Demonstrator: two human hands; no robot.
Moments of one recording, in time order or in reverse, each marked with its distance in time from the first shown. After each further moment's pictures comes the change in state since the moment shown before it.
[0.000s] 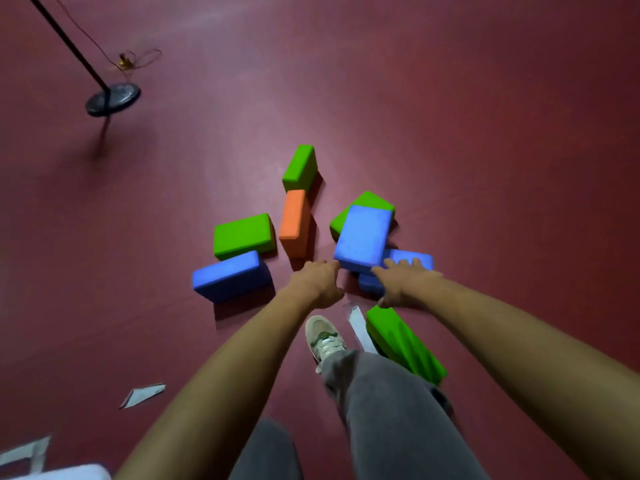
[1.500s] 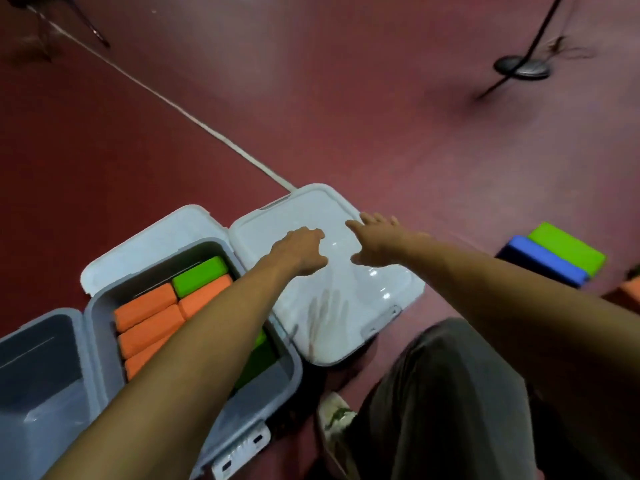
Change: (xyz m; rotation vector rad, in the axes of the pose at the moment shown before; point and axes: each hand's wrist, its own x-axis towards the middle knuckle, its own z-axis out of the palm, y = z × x) left_hand -0.621 -0.382 0.228 -0.541 0.384 -0.992; right_hand -0.244 -0.692 0.064 -0.540 0.207 -0.976
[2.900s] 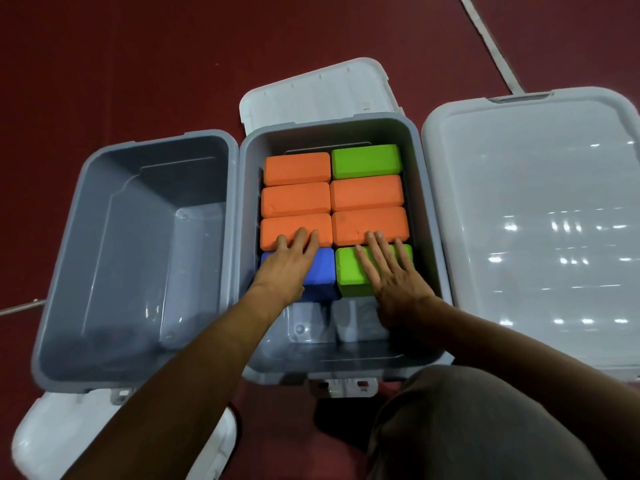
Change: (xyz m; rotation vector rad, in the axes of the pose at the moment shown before) left_hand -0.149 -0.284 0.194 0.315 -0.127 -0.417; right_hand 0.095 -0.246 0.249 -0.393 0.079 -0.754
